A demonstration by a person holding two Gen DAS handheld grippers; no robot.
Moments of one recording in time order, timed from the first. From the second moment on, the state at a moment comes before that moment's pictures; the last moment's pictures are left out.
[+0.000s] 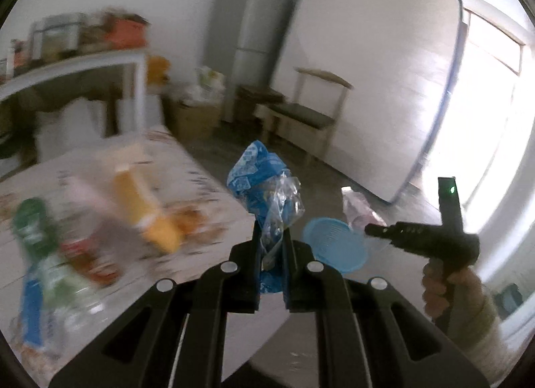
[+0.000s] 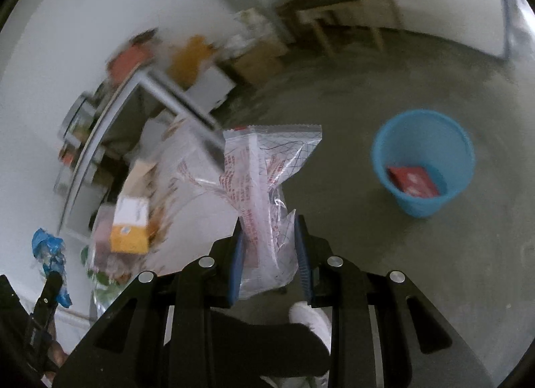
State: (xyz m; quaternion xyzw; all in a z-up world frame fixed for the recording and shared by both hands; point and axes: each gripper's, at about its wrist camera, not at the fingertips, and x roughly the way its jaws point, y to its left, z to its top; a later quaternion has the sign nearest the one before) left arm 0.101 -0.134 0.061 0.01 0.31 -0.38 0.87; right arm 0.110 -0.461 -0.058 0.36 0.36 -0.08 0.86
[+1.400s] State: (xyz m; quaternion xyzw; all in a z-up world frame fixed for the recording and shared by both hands) left arm 0.199 -0.494 -0.052 0.07 0.49 -0.49 0.71; right arm 0.093 -0.673 -0.212 0.51 0.33 -0.22 0.76
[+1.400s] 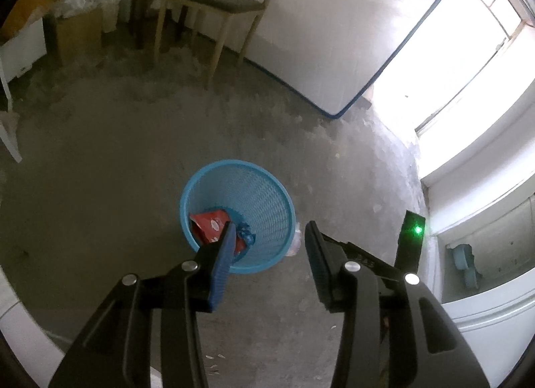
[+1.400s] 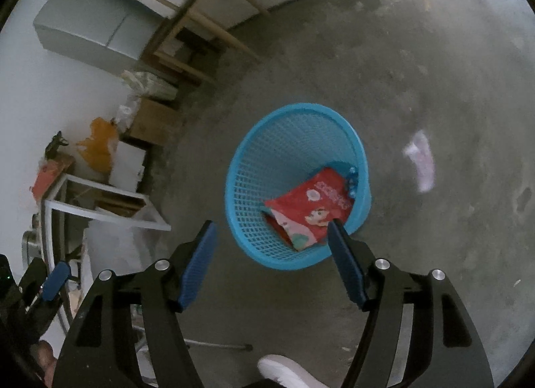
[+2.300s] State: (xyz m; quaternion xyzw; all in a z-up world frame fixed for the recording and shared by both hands) left arm 0.140 -0.309 -0.012 0.10 0.47 -0.43 0.76; right arm 0.009 -0.757 -0.358 0.48 0.47 -0.36 0.64
